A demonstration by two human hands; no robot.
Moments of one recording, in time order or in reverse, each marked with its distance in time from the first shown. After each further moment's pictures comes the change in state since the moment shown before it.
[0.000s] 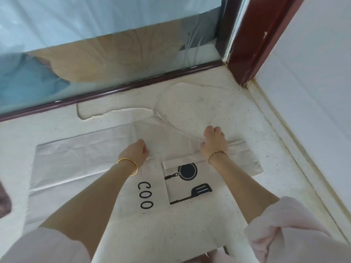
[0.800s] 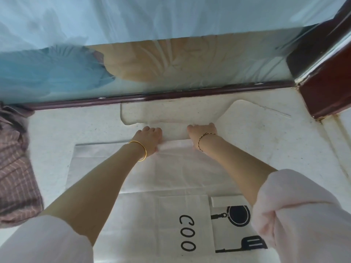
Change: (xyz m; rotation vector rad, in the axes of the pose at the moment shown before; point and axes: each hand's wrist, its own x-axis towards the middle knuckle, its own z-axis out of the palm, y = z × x) left_hand 0.107 -0.093 -0.073 0.411 -0.069 0.210; right_hand 0.109 -0.203 0.034 -0.624 -0.394 -0.530
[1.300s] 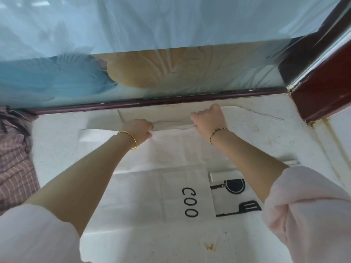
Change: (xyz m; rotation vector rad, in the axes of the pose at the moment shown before) left_hand -0.004 -0.022 -0.047 -0.034 0.013 -0.076; right_hand -0.022 0.027 -0.032 -0.156 0.439 -0.079
